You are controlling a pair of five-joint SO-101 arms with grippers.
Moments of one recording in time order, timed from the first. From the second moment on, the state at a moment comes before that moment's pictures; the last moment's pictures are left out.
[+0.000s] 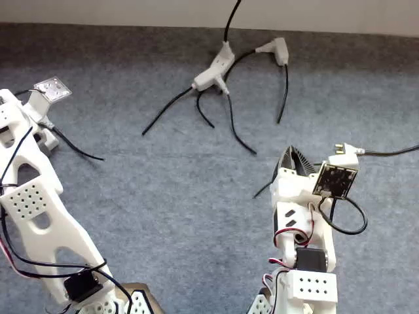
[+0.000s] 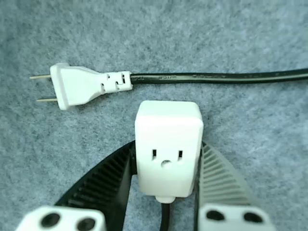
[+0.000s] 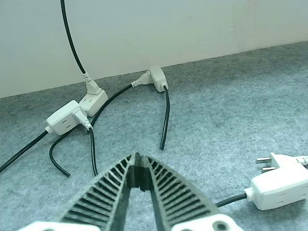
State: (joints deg) left arm -39.4 61.1 -62.2 87.0 -74.9; right arm 1.9 -86.9 95.5 12.8 -7.1
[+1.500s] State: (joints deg) left arm 14.4 -12.0 26.2 72.0 -9.0; right arm 1.7 -86.9 95.5 12.8 -7.1
